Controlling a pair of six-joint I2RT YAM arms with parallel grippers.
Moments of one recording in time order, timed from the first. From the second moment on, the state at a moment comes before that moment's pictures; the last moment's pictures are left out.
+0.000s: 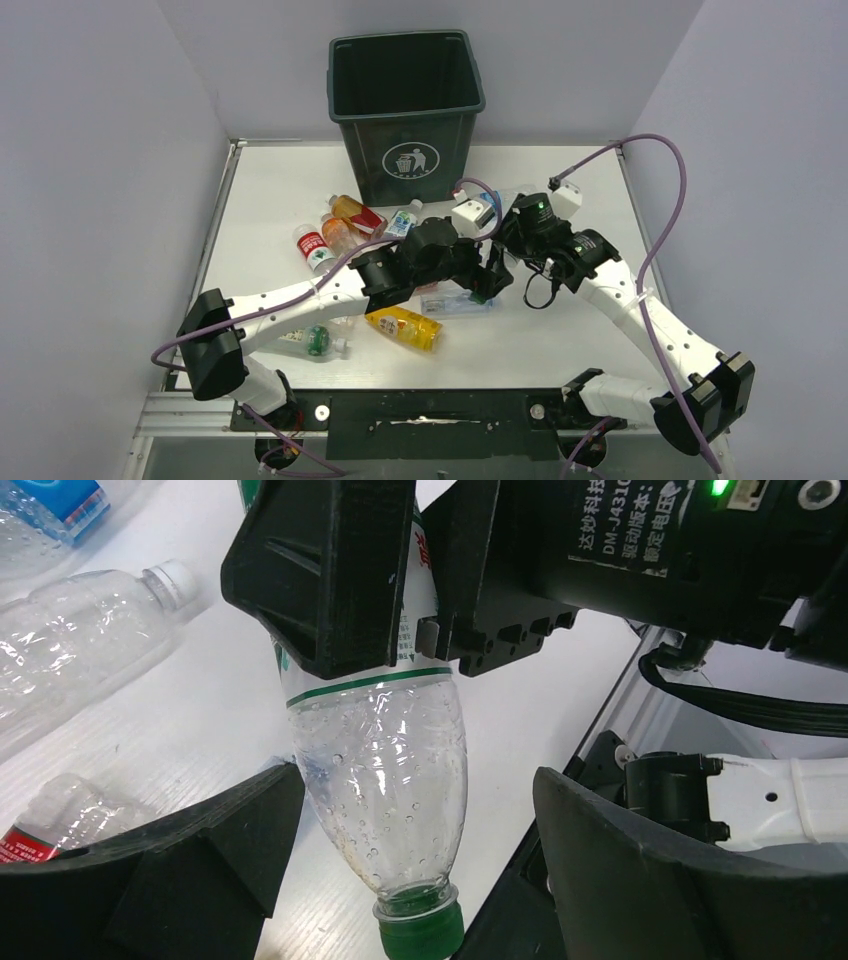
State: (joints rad) left arm -1.08 1.52 1.23 -0.08 0.00 -0.47; right arm 0.57 1.17 1.11 -0.74 0.42 0.91
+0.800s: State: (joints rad) left arm -1.09 1.52 1.23 -0.07 -0.12 -0.46; right arm 0.64 1.17 1.14 -0.76 0.44 0.94
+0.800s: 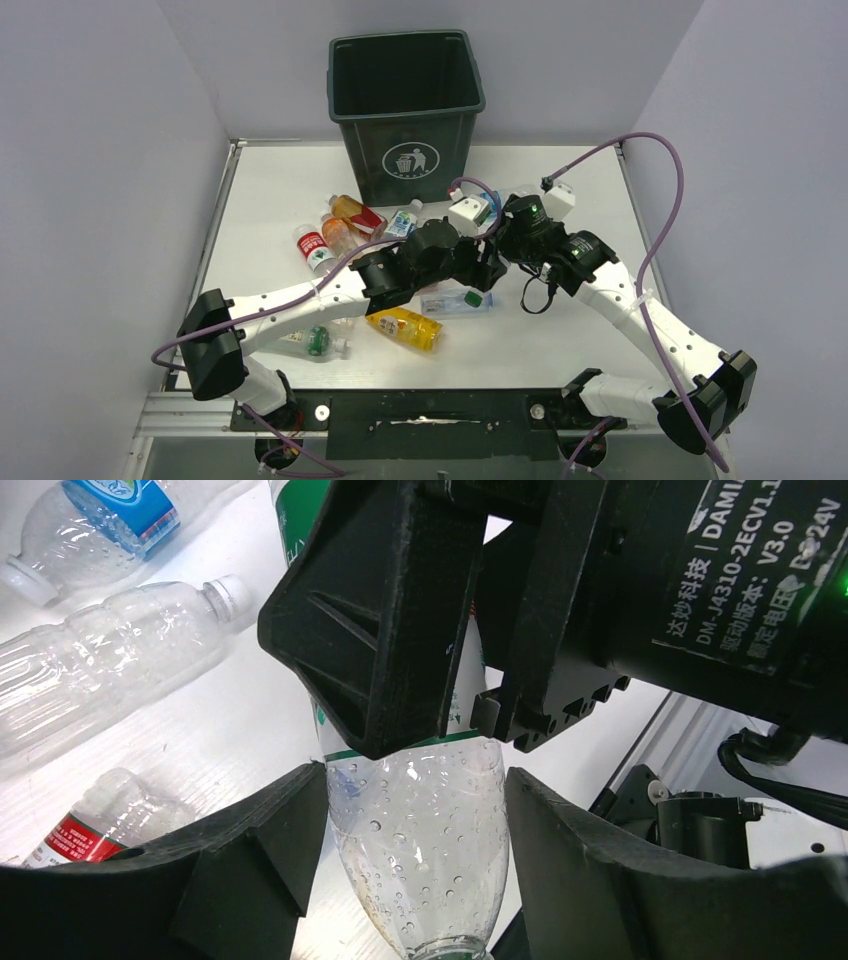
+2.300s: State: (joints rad) left arm -1.09 1.52 1.20 -0.05 -0.12 -0.47; right arm 0.65 1.17 1.12 -0.75 0.45 0.95
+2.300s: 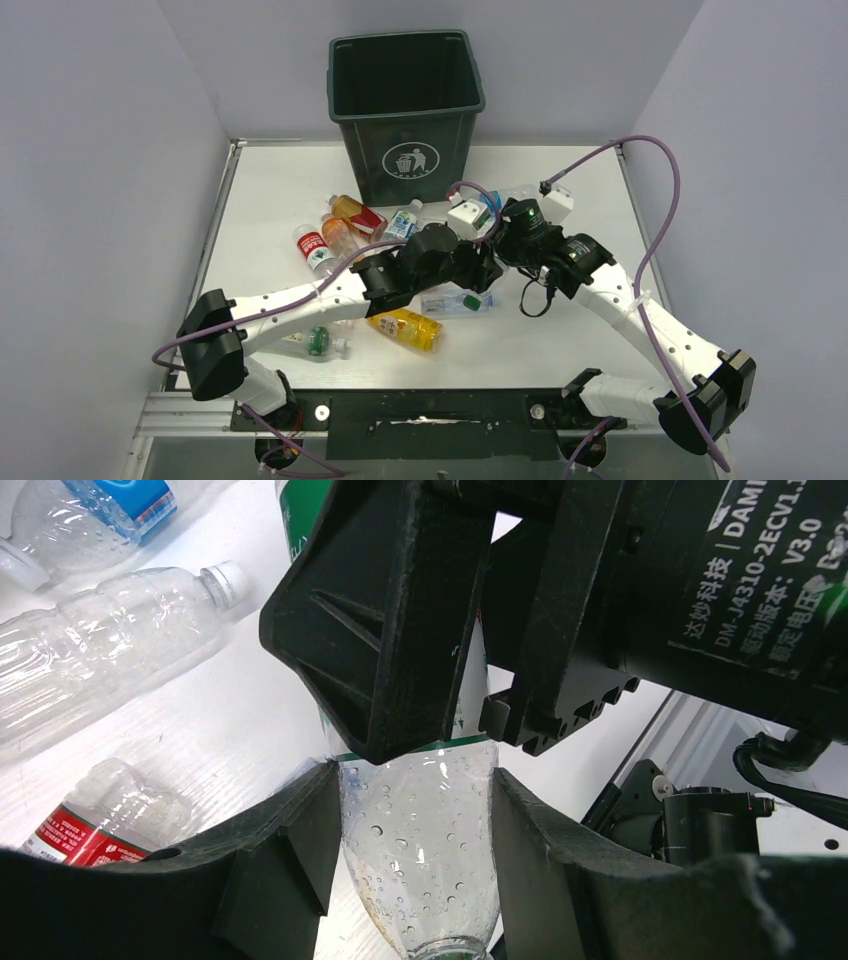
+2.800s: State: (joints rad) left arm -1.09 1.51 1.17 -0.03 -0.12 -0.49; right arm 0.66 1.12 1.11 -0.75 0.44 0.98
